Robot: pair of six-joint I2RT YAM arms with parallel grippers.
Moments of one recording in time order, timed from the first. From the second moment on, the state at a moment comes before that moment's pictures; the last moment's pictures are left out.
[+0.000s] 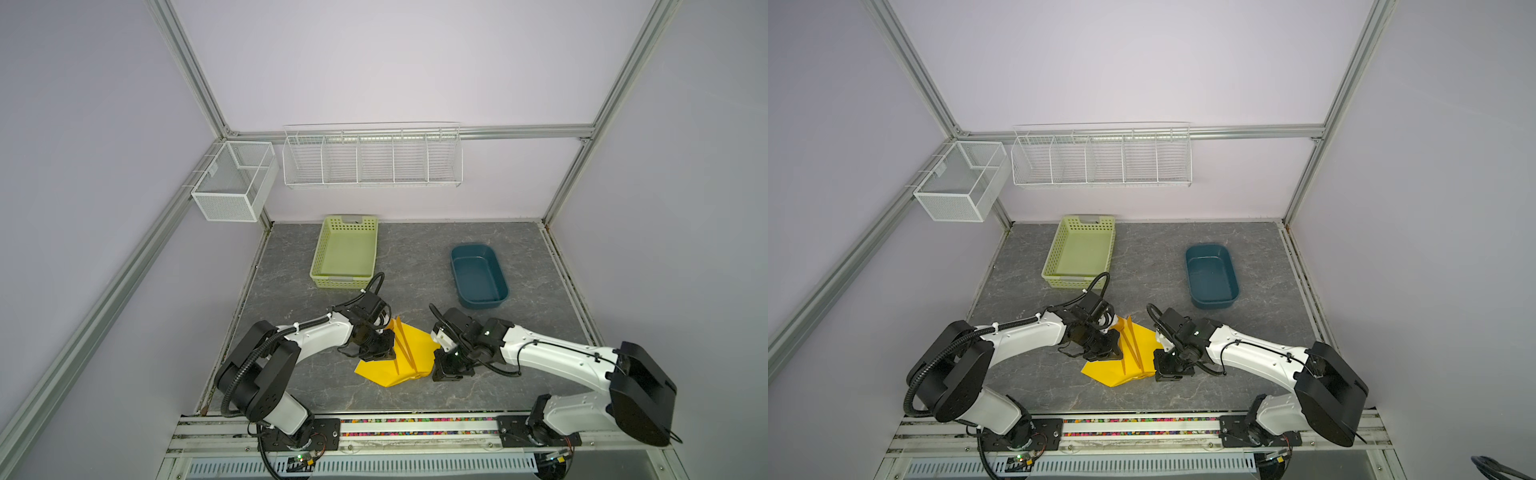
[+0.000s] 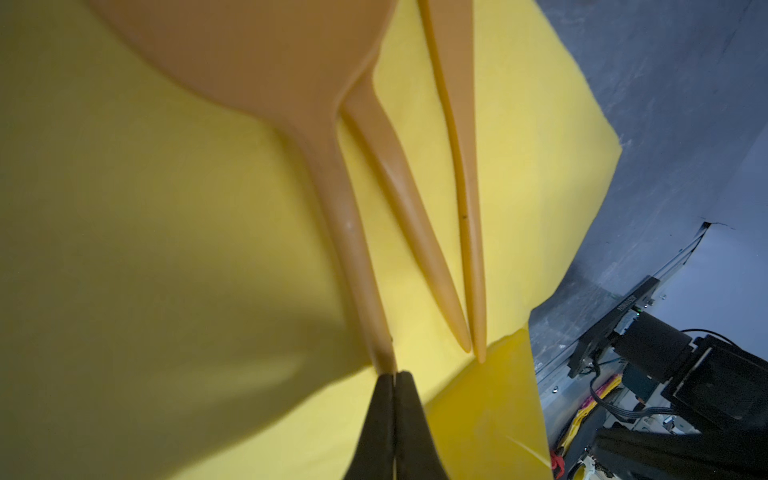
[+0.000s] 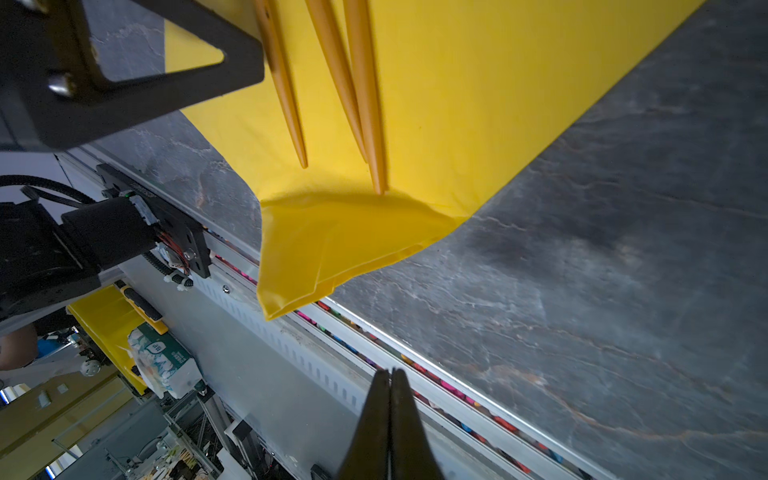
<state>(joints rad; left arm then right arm) -0.69 1.56 0.76 -0.46 0.51 -0.68 0.93 1.37 0.79 -0.67 -0.43 0.81</state>
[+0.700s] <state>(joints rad) -0.69 1.48 0.76 -0.40 0.52 -0.71 0.98 1.57 0.84 -0.50 -0.43 0.84</state>
